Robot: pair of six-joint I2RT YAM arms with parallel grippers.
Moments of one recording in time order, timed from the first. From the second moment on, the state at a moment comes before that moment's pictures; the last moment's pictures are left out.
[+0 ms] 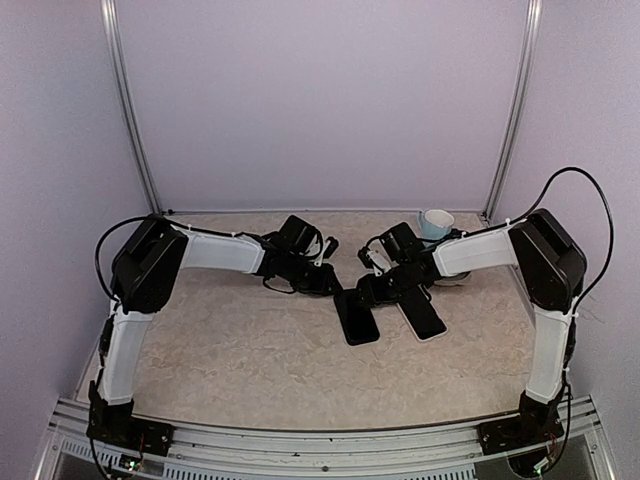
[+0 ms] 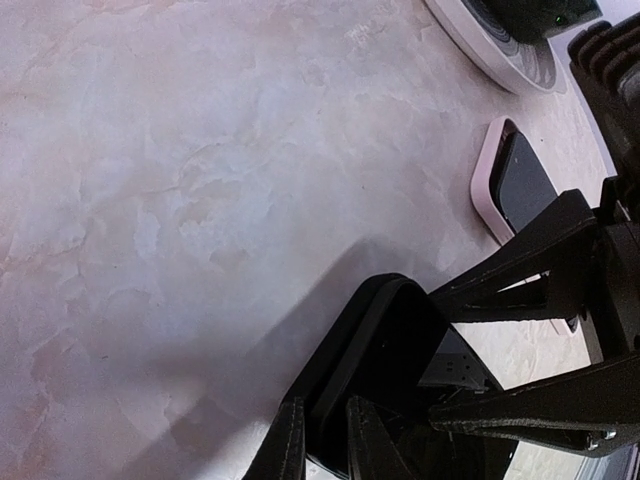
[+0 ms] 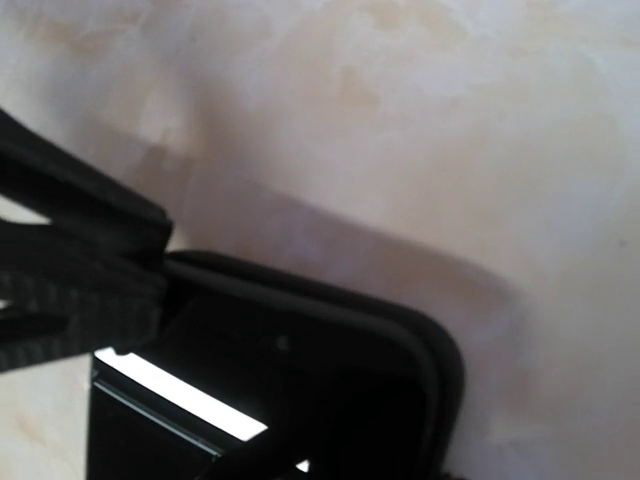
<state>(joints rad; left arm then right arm) -0.73 2.27 1.61 -0.17 0.37 -0.39 0.62 1.99 1.22 -0.19 -0.31 0.32</state>
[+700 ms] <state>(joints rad) -0.78 2.27 1.64 -0.26 0.22 -0.28 0.61 1.95 1.25 -0.26 -0.24 0.30</state>
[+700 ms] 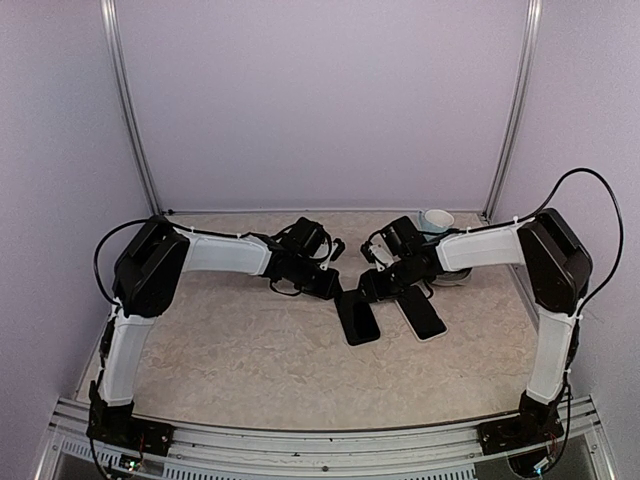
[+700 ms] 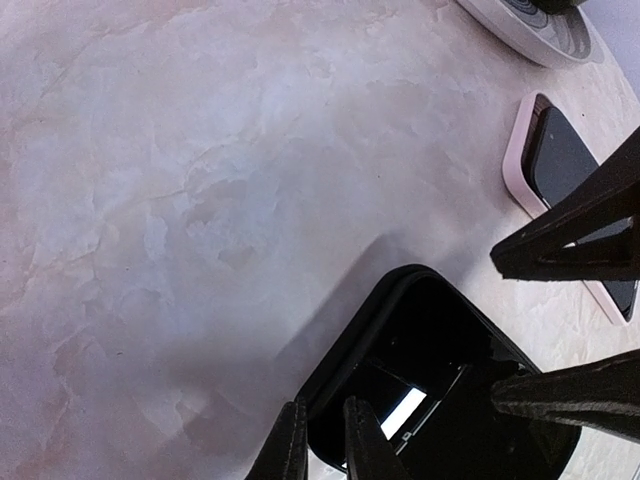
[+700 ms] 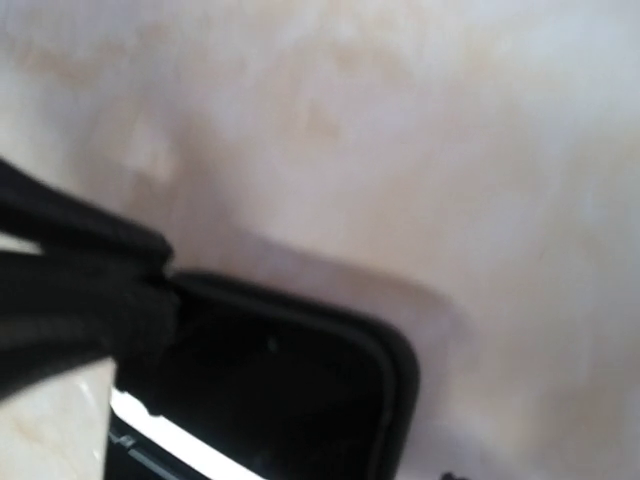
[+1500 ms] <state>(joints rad) -0.82 2.24 1.59 -0.23 0.09 -0.20 0.59 2.02 1.25 -0.18 -0.36 0.31</state>
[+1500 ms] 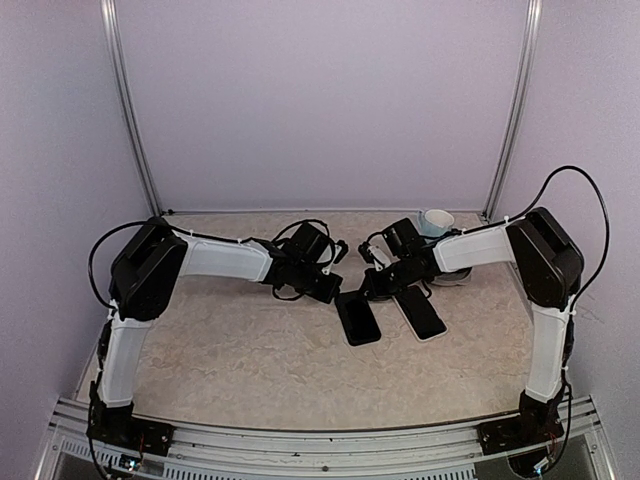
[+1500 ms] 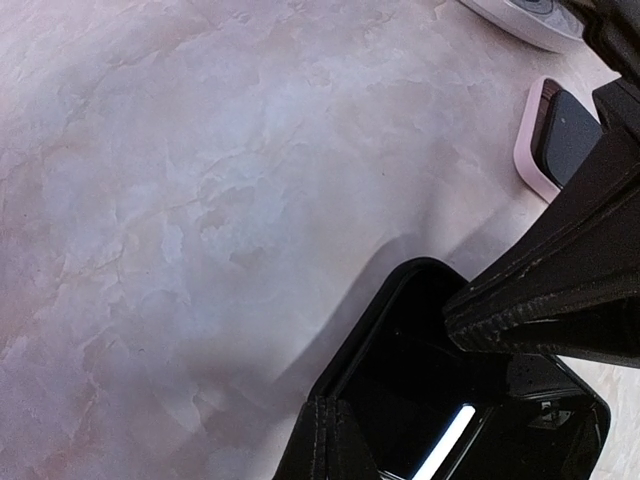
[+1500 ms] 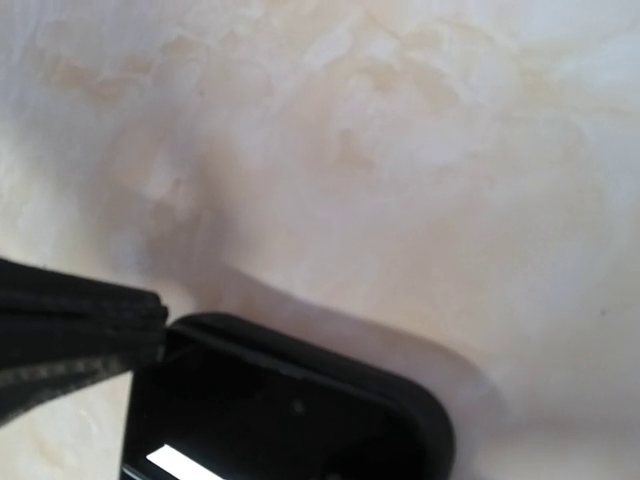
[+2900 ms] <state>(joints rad) -0.91 2.19 1.57 -0.39 0.20 -0.15 0.58 1.97 1.20 -0.18 -0.34 0.33</state>
